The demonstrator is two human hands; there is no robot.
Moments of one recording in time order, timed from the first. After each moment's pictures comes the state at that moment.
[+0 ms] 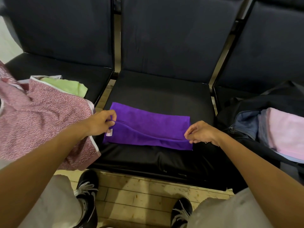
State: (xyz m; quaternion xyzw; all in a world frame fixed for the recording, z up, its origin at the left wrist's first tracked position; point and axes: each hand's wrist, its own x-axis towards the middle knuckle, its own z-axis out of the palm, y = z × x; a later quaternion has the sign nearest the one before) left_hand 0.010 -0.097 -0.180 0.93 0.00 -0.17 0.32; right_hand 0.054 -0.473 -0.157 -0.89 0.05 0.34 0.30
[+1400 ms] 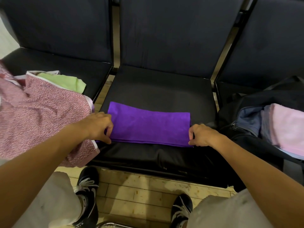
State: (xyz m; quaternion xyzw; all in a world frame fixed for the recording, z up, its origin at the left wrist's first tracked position) left_hand 0.002 -0.098 -0.179 0.96 -0.17 -0.21 0.02; right_hand 0.047 -0.472 -0.174 -0.94 -0.07 0.33 0.03
